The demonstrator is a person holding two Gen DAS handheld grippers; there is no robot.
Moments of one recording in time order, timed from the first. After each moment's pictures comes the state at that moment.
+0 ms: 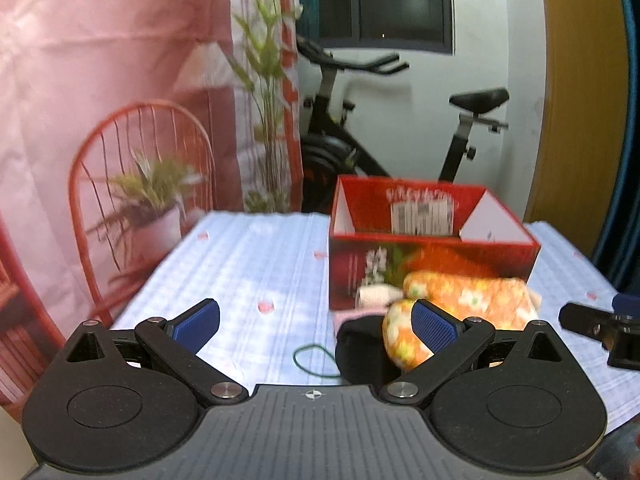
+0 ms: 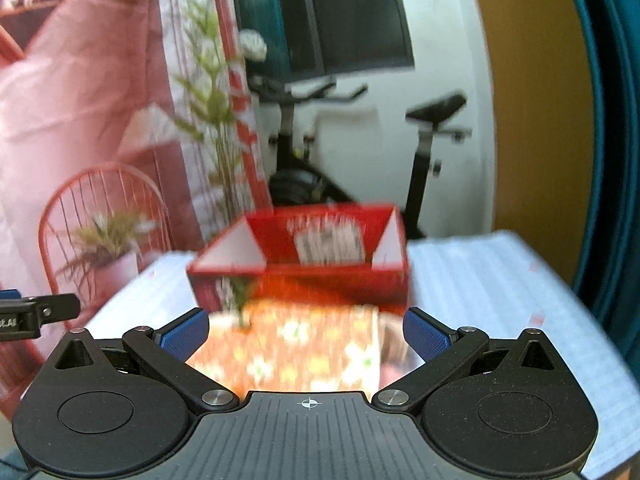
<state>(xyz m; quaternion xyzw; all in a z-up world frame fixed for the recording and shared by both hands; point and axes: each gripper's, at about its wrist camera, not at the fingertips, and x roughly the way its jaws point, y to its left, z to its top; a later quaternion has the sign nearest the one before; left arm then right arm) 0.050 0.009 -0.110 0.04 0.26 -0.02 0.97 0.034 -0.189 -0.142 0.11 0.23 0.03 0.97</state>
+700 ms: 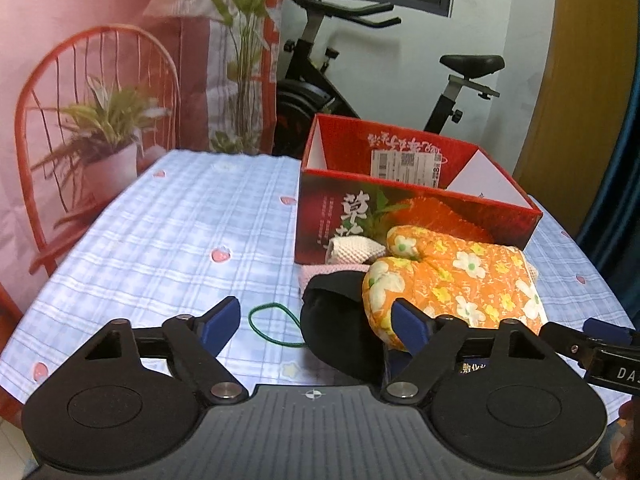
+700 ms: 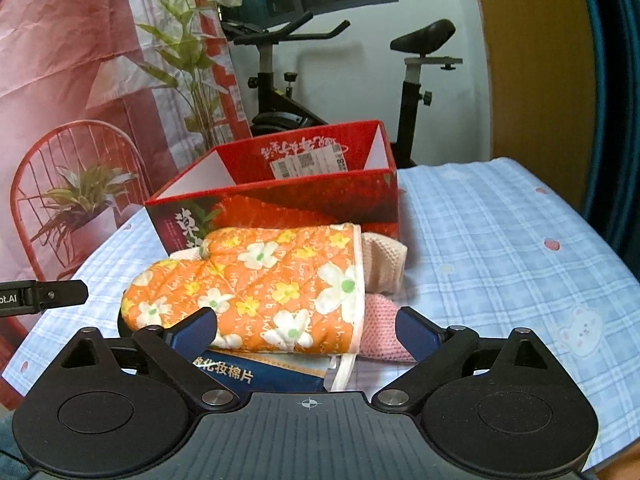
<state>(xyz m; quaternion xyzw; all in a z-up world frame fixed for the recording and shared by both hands) 0.096 0.013 -0.154 -0.01 0.33 -0.06 0.94 0.064 -0.205 -0.202 0.13 0.29 0.02 0.95</state>
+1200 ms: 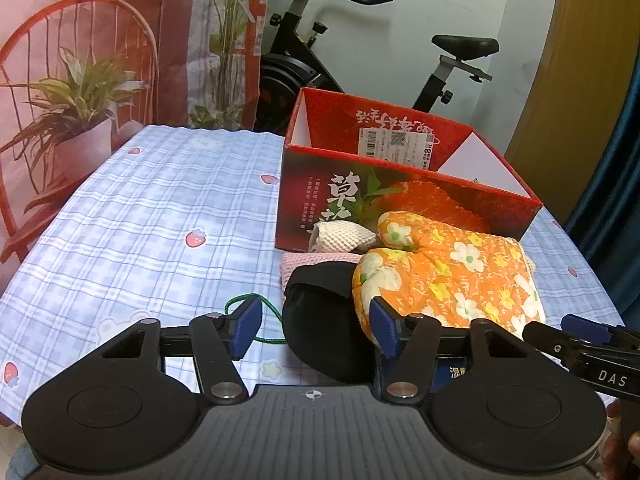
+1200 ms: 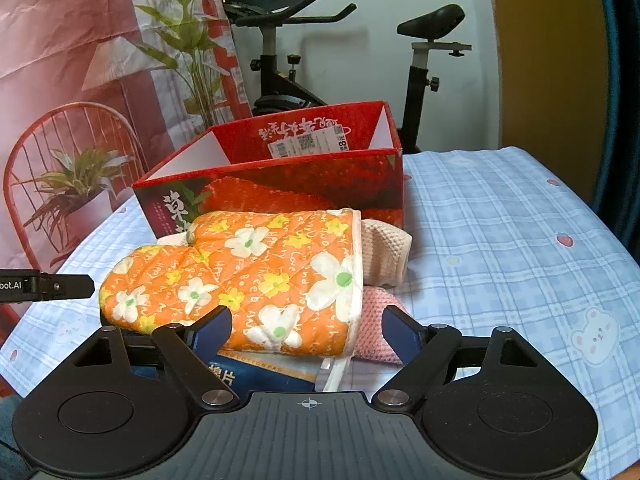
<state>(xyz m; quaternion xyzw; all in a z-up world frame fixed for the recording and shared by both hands) 0.125 0.011 -0.167 -0.03 0.36 -0.09 0.93 0.086 -0.207 -0.216 0.12 0.31 0.02 0.94</state>
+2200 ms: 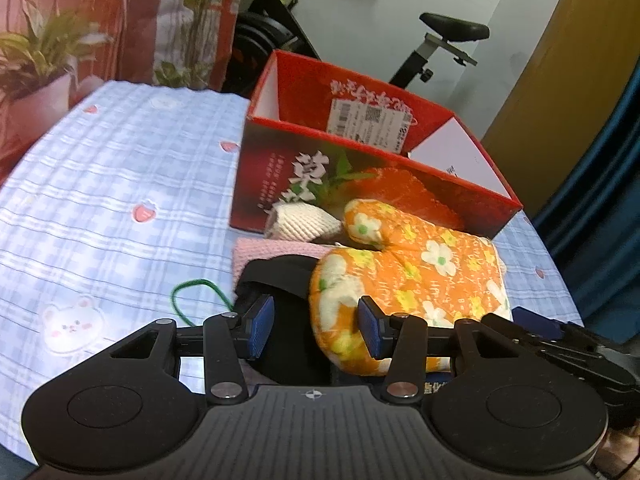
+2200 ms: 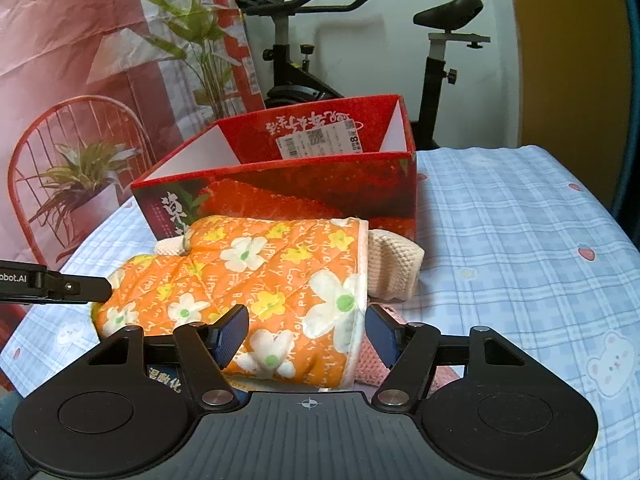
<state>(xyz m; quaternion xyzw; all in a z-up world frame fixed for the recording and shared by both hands) 0.162 0.003 -0.177 -0.08 0.41 -0.15 0.89 0.117 -0.217 -0.220 0.12 0.33 0.05 0.94</state>
